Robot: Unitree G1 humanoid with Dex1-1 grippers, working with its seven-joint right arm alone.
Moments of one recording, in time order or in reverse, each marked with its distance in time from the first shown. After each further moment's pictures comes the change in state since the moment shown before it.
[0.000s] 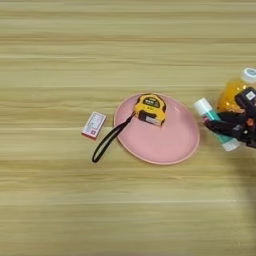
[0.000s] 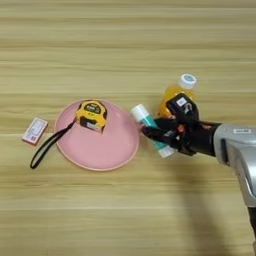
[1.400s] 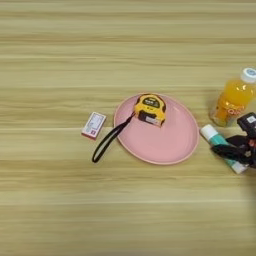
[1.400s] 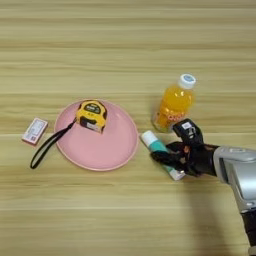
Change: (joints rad) arm -0.011 0.027 0.067 0.297 -0.059 -0.126 -0.038
